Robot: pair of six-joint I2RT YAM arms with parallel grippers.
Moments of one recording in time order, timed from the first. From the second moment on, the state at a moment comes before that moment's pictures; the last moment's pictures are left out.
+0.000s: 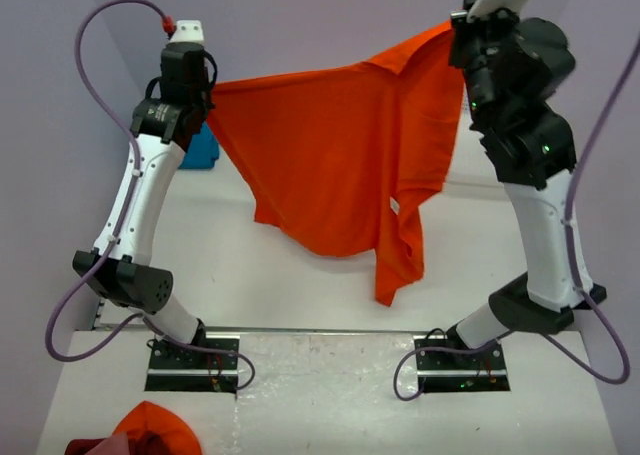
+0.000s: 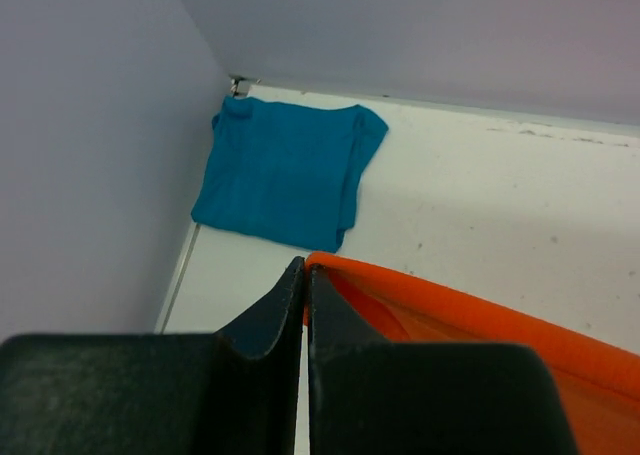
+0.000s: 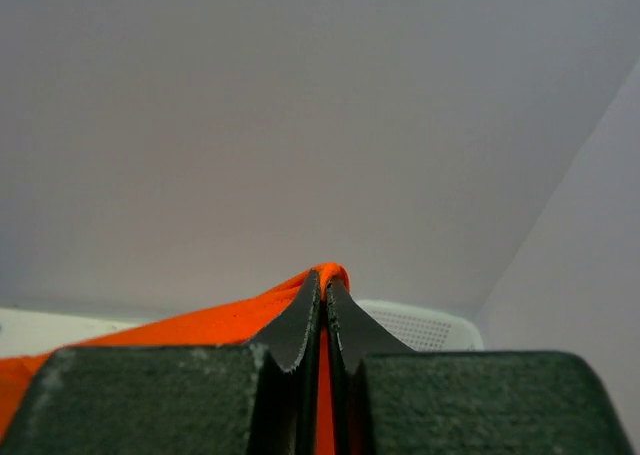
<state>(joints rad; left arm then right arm) -0.29 1.61 1.95 -0.75 -0.56 -0.06 0.54 1.51 2.36 -0.57 0.53 -0.28</state>
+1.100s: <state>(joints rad) -0.11 1.06 1.98 -0.63 0.00 -0.07 1.05 1.23 2.32 -0.44 0.79 -0.61</state>
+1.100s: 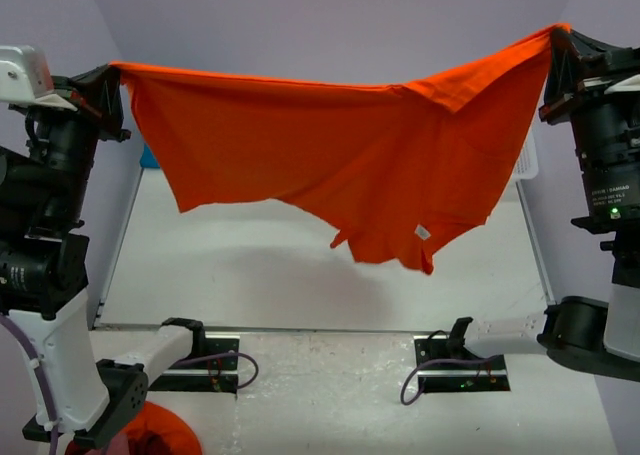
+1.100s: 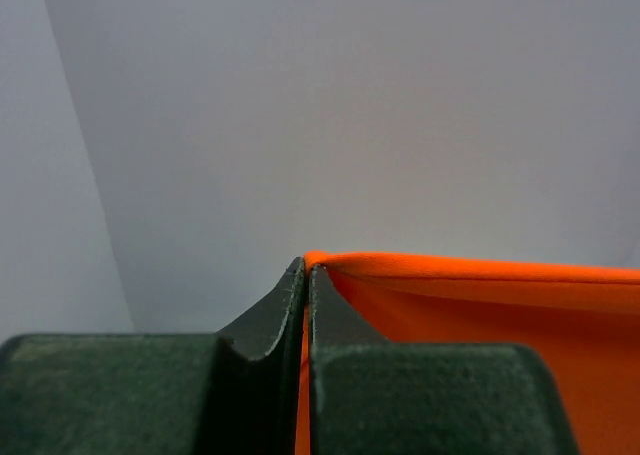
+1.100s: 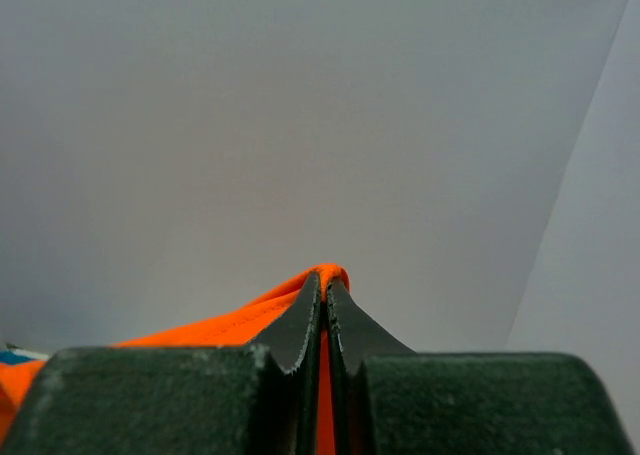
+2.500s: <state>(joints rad) -0.11 1.18 1.86 -0.55 0.02 -0.08 0.94 1.27 2.29 -0.53 0.70 -0.53</state>
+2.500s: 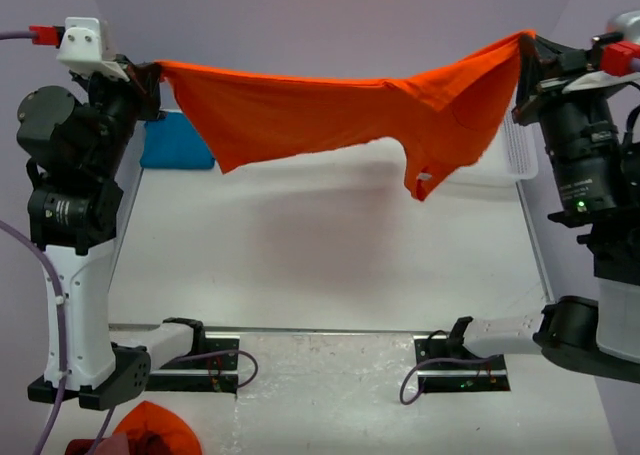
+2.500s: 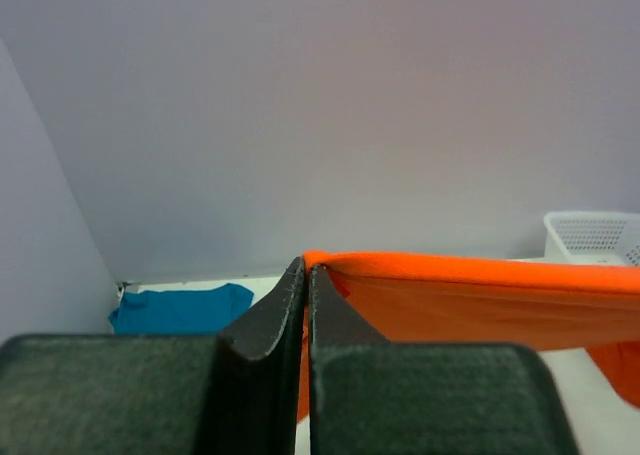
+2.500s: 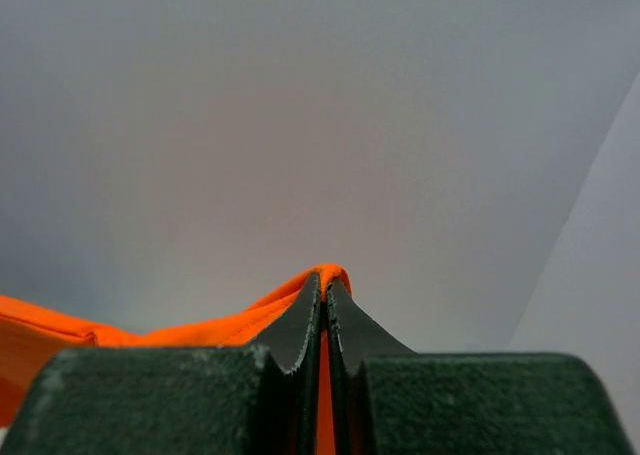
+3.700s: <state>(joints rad) -0.11 1.67 1.26 -0.26 0.02 -0.23 0.40 1.68 1.54 -0.41 0.39 -0.19</state>
